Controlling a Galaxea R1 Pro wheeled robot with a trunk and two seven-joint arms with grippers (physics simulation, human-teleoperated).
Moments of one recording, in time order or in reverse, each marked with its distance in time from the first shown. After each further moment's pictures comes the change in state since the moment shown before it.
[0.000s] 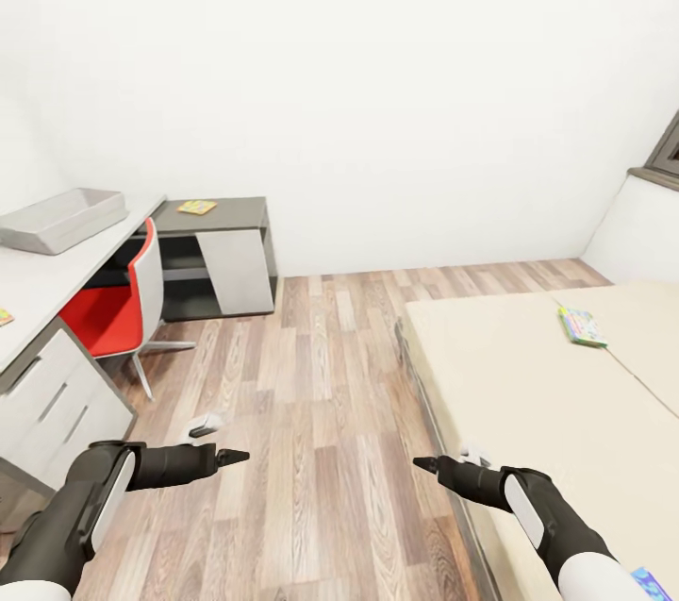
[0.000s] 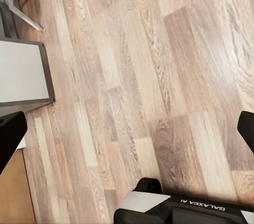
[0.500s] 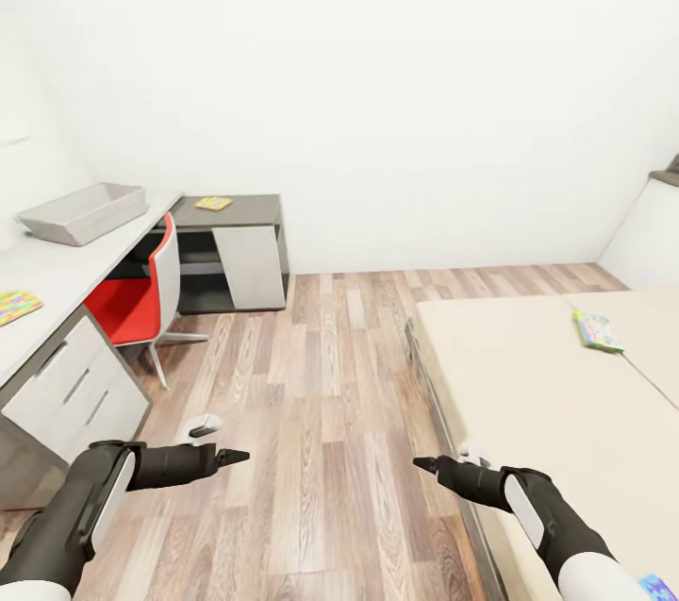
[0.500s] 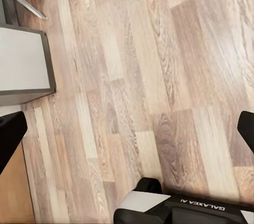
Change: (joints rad) left arm 0.000 -0.001 0.000 0.000 0.000 0.000 0.000; right arm 0.000 0.000 0.000 0.000 0.001 0.000 0.000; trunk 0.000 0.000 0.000
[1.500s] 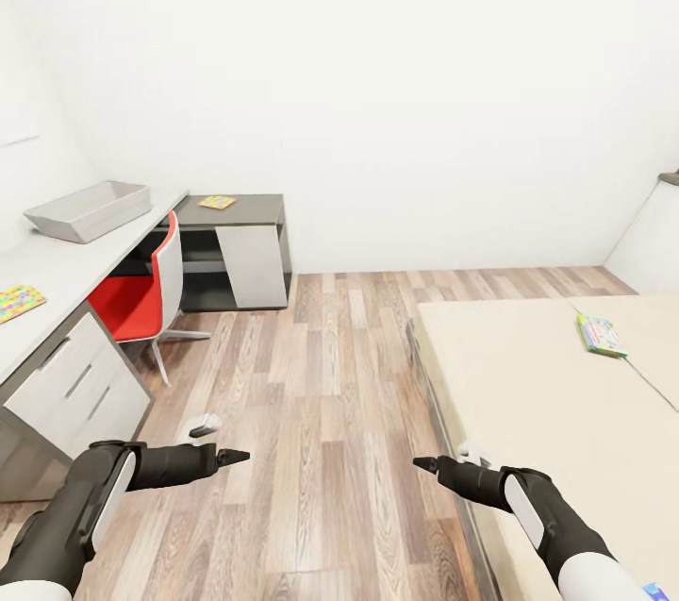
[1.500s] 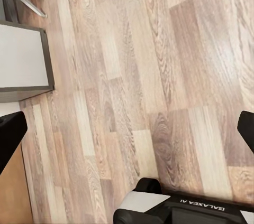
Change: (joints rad) left arm 0.000 -0.001 0.000 0.000 0.000 0.000 0.000; right arm 0.000 0.000 0.000 0.000 0.000 -0.001 -0.001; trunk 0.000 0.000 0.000
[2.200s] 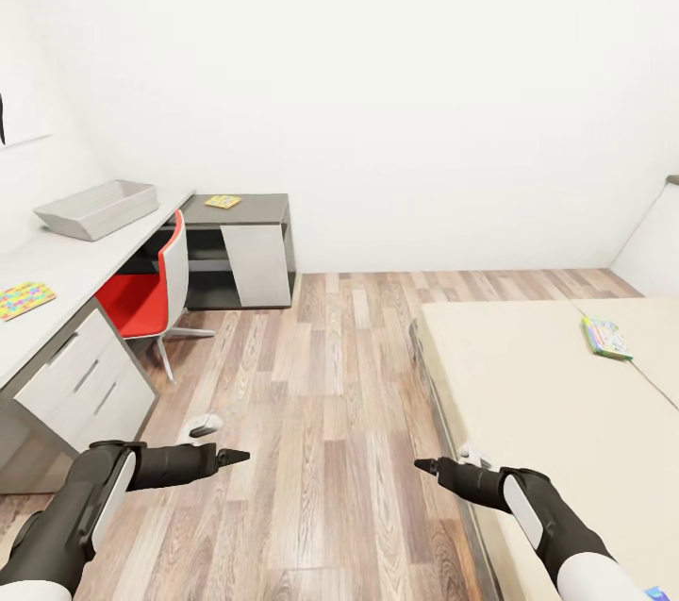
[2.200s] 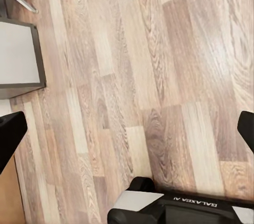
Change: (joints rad) left arm 0.000 0.000 -0.001 0.000 0.000 0.000 0.000; right arm 0.000 0.004 0.001 0.003 0.000 0.000 -0.041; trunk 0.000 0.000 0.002
